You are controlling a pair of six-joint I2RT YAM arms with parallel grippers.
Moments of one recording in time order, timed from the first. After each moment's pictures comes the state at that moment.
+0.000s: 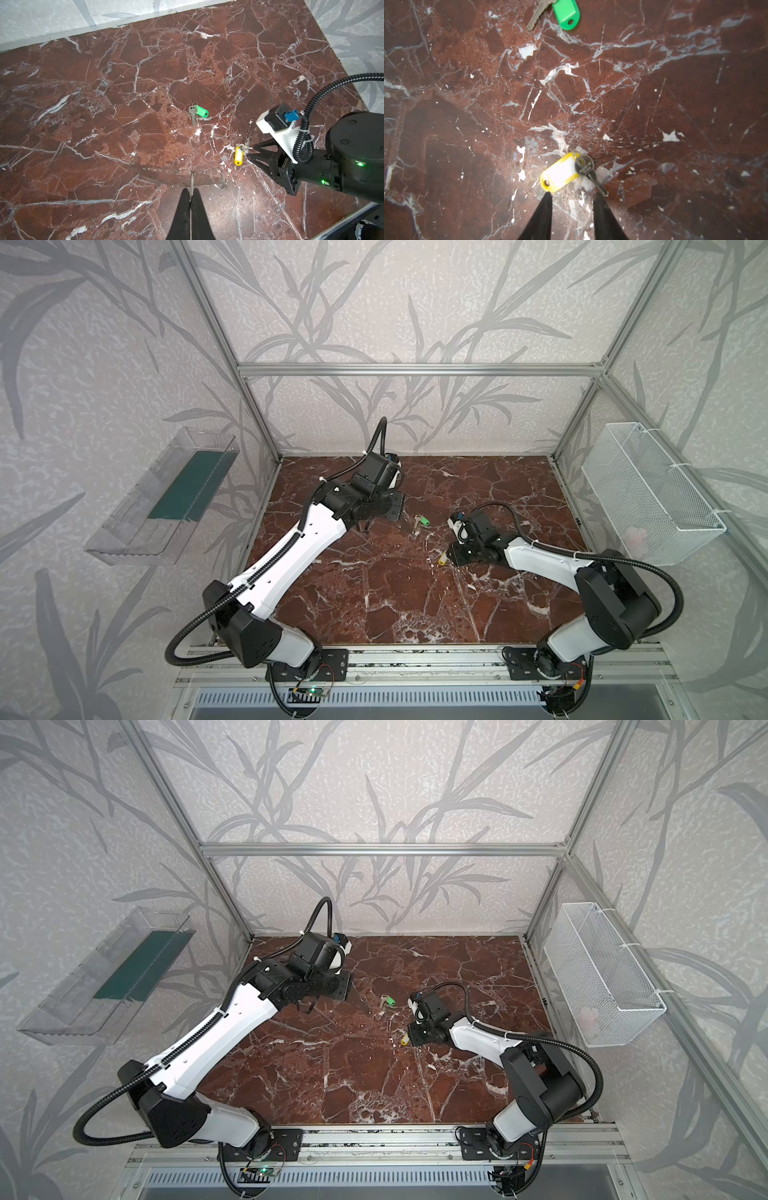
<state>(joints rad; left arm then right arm) -0.63 1.46 1.56 -0.95 -0.09 -0.28 0.57 1.57 0.80 -0.25 -0.15 0.28</state>
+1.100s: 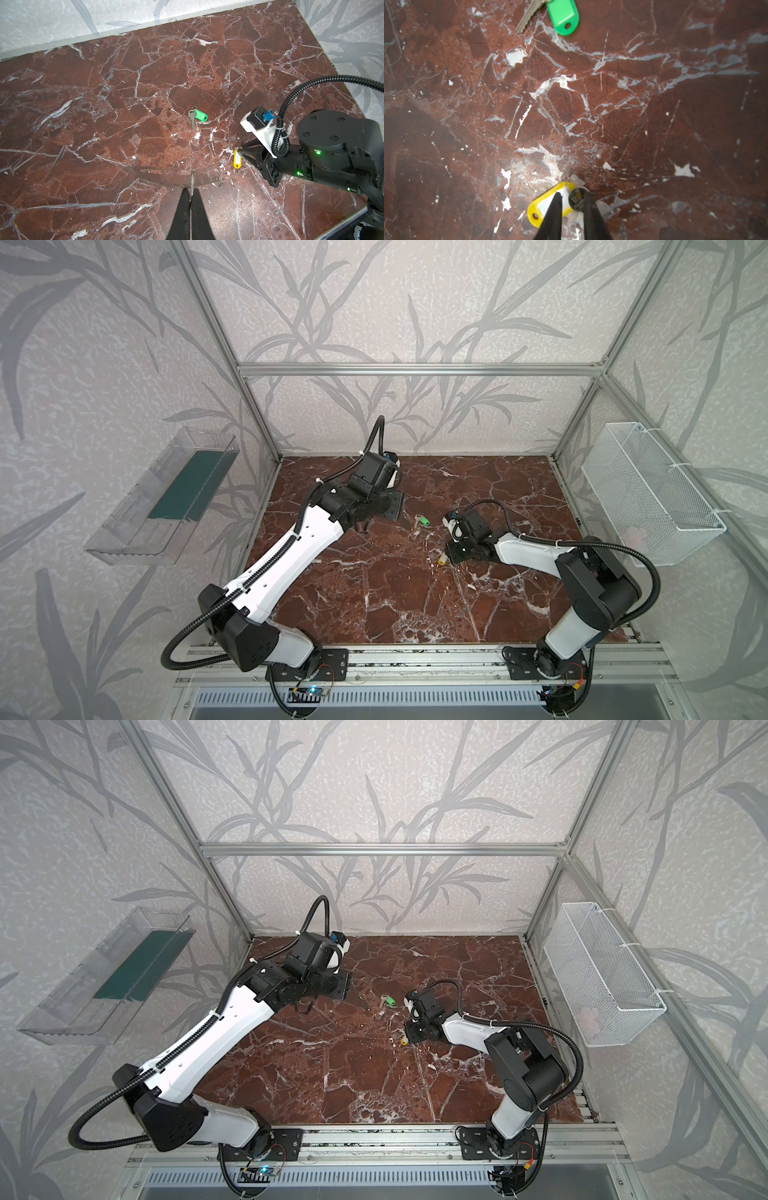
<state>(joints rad) -0.63 1.44 1.55 -0.94 -0.09 -0.28 0.57 1.67 0.85 -0.19 -0.14 0.24</state>
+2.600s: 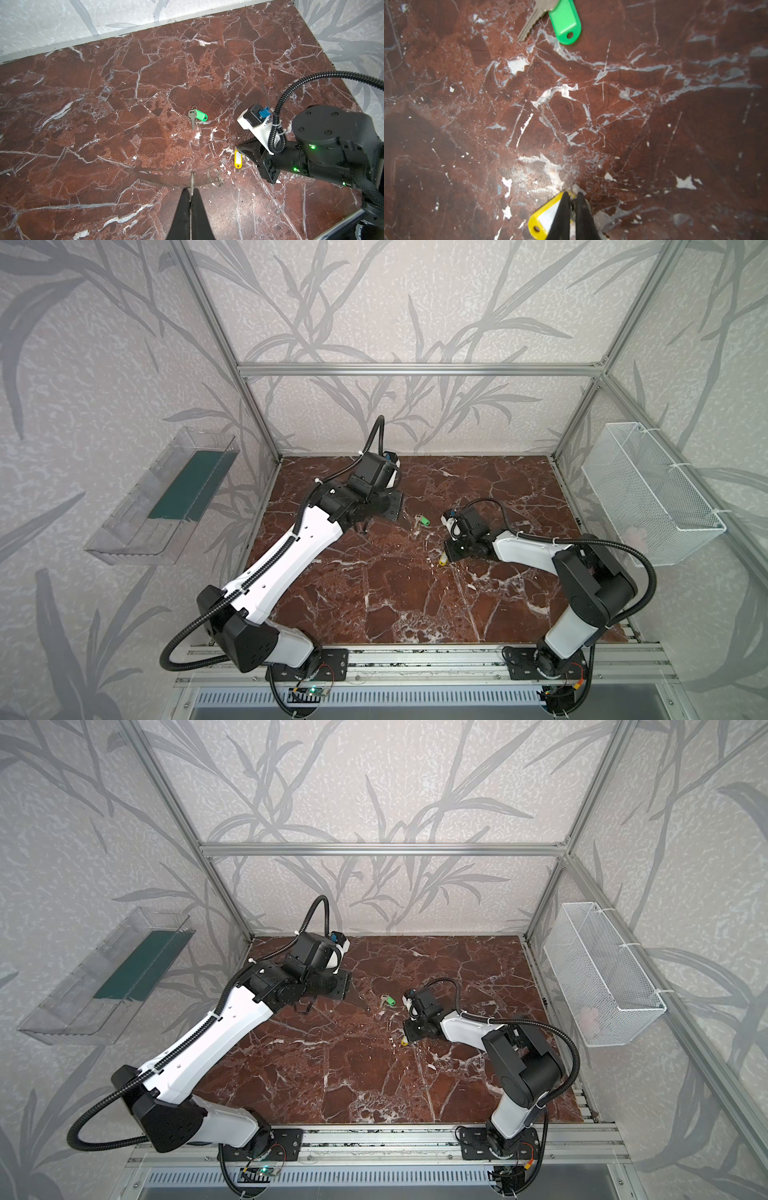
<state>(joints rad) -0.63 1.44 1.55 -0.94 -0.09 -0.27 0.57 1.69 0.87 -0.19 -0.13 0.24</state>
